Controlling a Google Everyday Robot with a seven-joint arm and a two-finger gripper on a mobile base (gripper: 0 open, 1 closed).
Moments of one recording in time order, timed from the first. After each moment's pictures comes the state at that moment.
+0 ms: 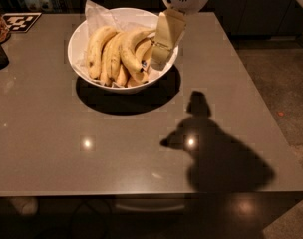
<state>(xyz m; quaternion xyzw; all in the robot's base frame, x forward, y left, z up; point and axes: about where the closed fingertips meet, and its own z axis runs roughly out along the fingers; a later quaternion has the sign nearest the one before) 0.564 -0.062 1.009 -0.53 0.83 -0.07 0.18</state>
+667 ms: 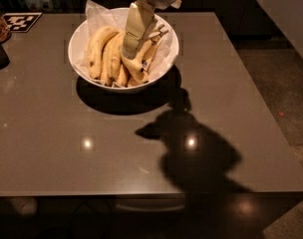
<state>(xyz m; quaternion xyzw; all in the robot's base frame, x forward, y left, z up) 0.585 -0.017 1.012 -0.47 0.86 -0.04 0.18</state>
